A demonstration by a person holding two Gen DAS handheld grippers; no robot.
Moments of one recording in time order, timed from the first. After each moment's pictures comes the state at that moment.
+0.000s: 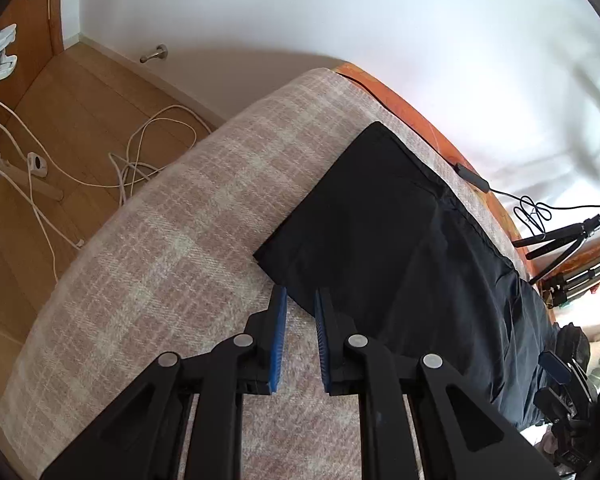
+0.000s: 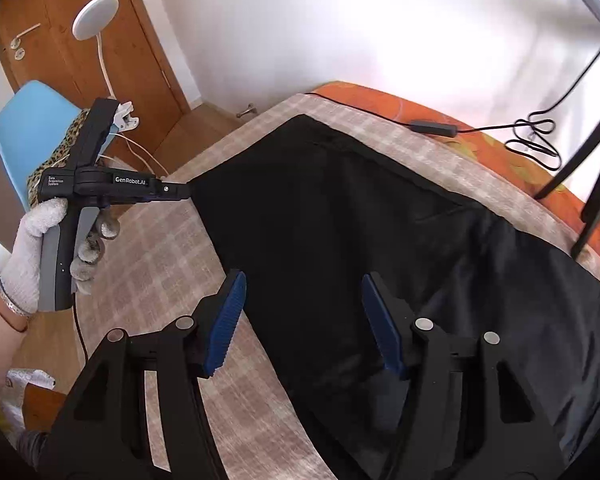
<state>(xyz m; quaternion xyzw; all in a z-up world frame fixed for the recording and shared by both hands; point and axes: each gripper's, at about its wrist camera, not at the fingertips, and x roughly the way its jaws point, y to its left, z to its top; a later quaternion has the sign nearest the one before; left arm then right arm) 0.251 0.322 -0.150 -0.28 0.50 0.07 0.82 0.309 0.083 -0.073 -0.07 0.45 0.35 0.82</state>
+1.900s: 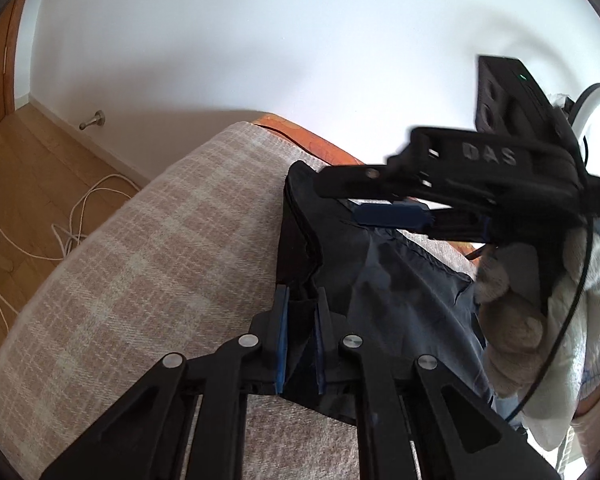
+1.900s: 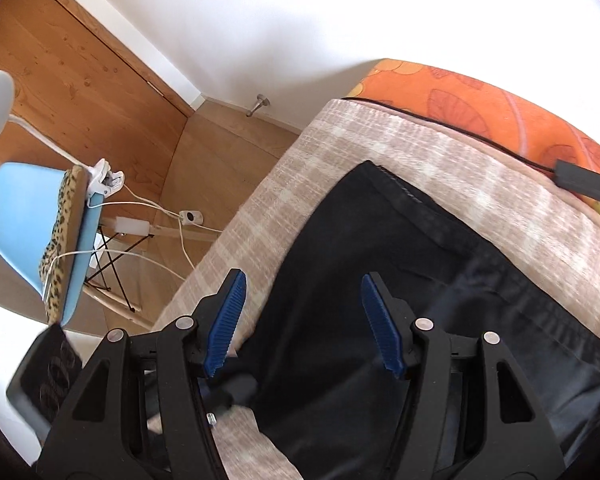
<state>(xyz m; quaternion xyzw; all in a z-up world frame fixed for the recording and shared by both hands) 0.261 0.294 -0.144 -0.25 0.37 -0.02 0.90 0.467 0.239 -0.116 0.03 0.56 0.34 0.76</state>
